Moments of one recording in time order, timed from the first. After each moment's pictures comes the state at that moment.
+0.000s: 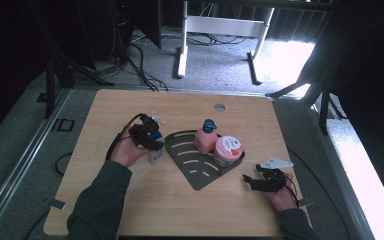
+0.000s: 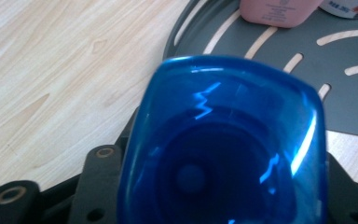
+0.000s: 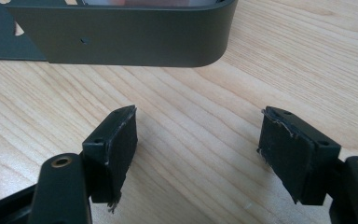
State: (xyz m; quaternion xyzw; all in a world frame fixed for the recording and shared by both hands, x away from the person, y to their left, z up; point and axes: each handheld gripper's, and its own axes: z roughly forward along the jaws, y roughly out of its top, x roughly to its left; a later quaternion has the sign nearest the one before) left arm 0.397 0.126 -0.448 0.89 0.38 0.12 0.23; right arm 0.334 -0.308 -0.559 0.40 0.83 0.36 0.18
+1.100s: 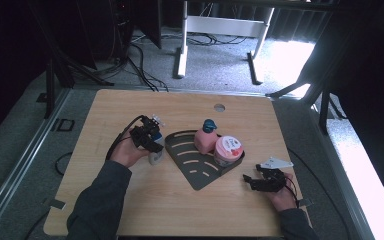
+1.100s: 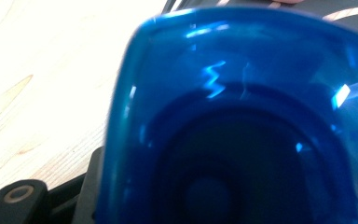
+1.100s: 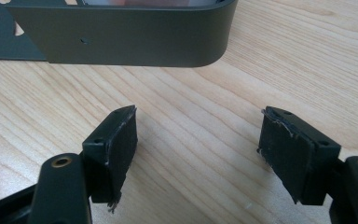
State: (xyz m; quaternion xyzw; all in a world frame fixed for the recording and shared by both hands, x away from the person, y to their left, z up) left arm 0.400 0.125 -0.455 0.89 0.39 0.10 0.20; right arm 0.334 -0.308 -0.559 0.40 0.83 0.36 0.18
